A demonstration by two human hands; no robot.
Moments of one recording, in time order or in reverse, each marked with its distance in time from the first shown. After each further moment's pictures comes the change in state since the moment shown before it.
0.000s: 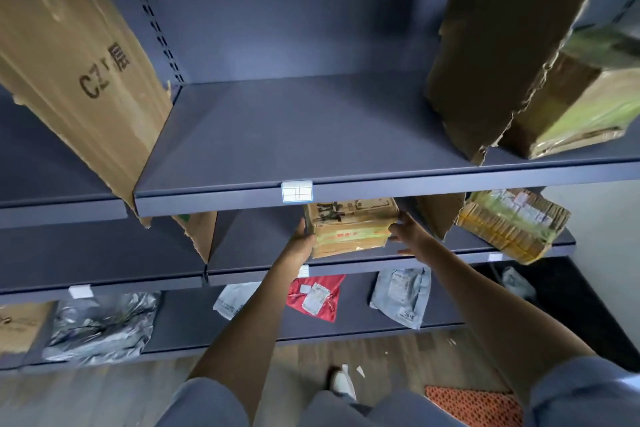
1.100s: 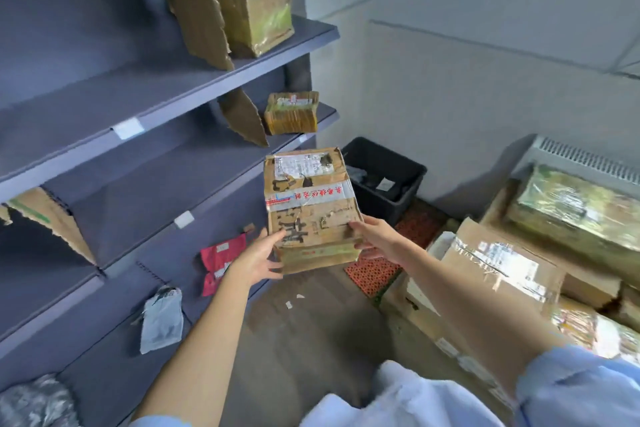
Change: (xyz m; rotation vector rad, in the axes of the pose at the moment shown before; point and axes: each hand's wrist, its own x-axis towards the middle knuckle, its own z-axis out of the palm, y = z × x) left_hand -0.288 -0.136 0.063 0.218 -0.576 -0.168; right_hand -0.403 0.263 0.043 0.428 0.346 0.125
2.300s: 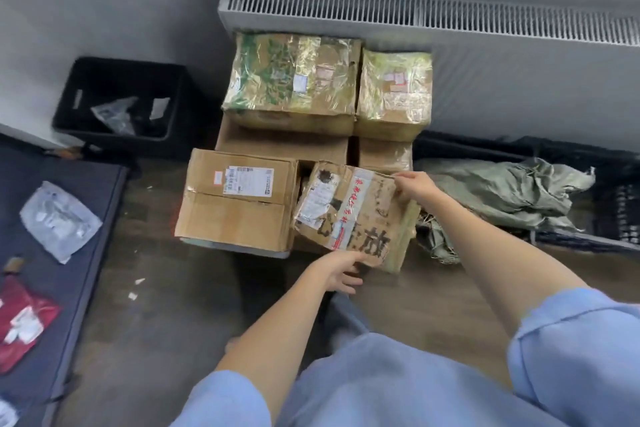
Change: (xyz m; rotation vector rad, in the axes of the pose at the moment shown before) left_hand 0.011 -0.216 0.704 0.747 -0.637 -0.675; right_hand -0.109 0.434 -0.568 0.231 0.564 0.498
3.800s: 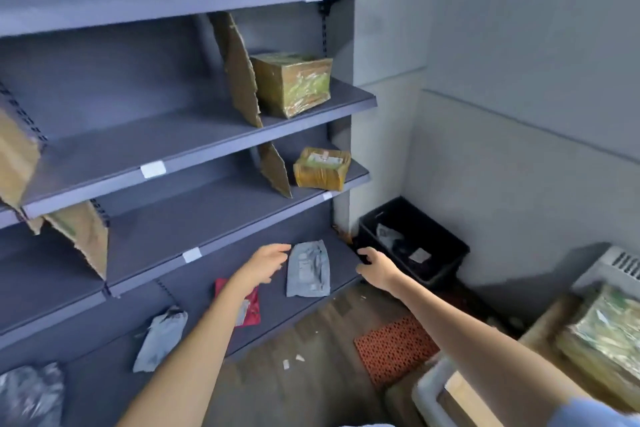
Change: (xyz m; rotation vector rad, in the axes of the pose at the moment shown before) left_hand -0.404 -0.323 -0.489 -0.399 1.092 0.665; right_hand -0.319 -0.338 0.553 -0.728 -0.450 -0.948
